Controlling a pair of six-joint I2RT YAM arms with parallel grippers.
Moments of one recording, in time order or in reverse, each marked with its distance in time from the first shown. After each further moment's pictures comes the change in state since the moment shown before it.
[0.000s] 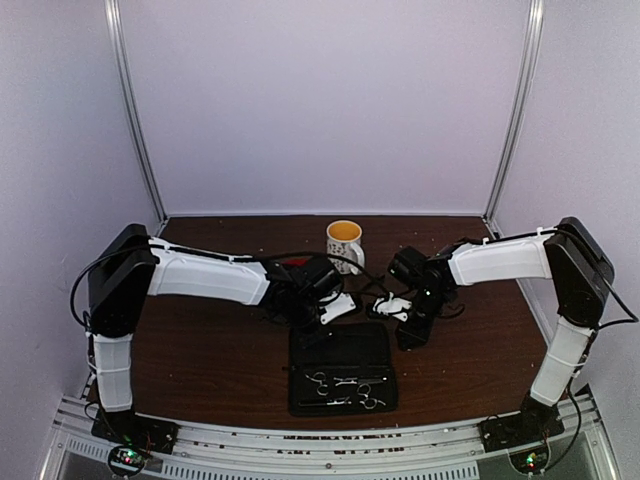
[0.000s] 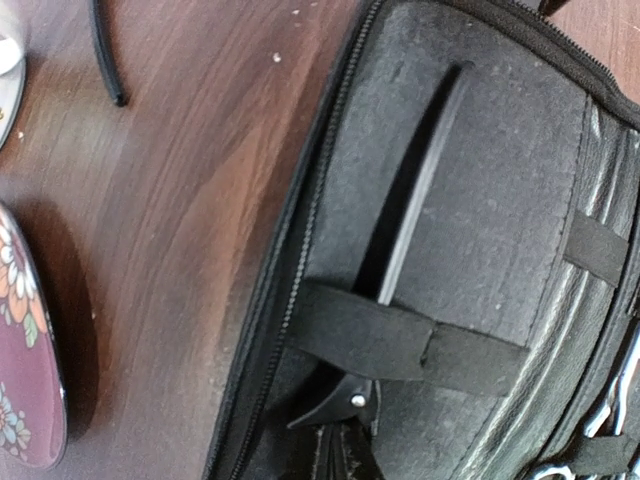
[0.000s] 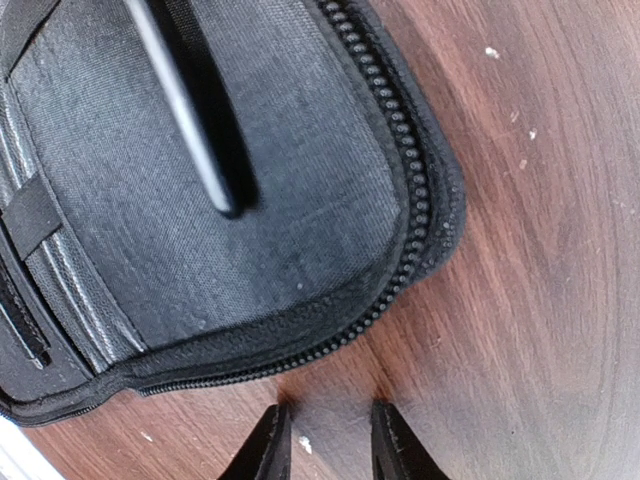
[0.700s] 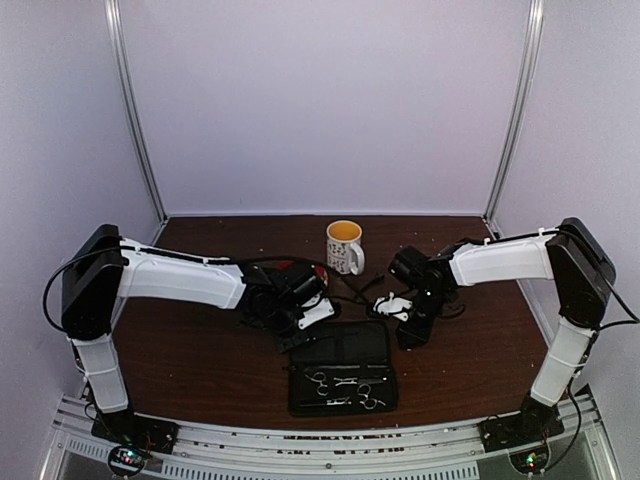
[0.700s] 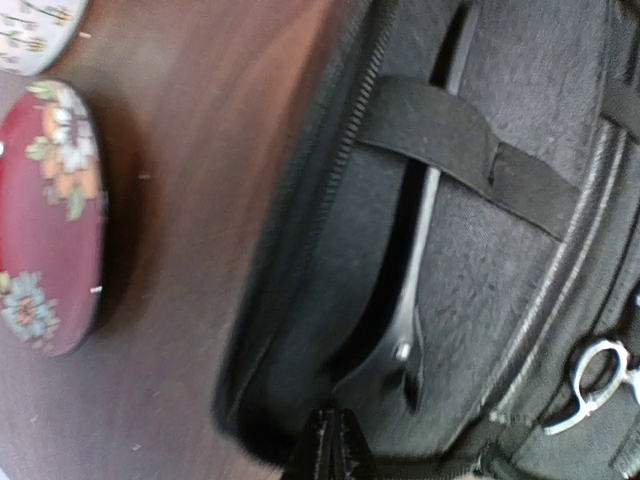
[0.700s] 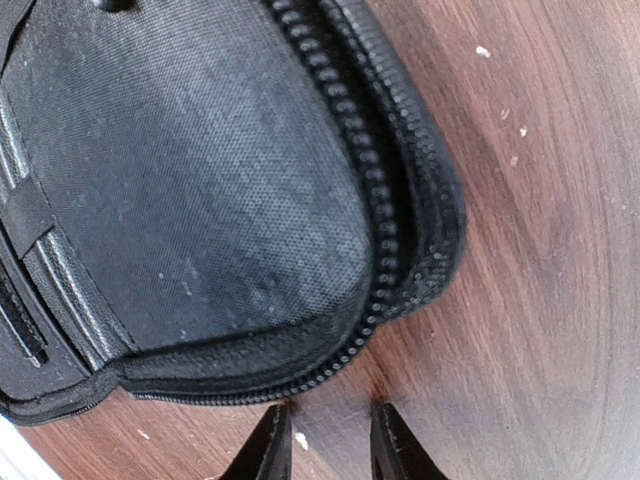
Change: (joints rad) left arm 0.002 -0.156 -0.148 -0.066 -0.133 0.000; right arm 0.001 -0.011 -0.006 0.006 0.013 0.001
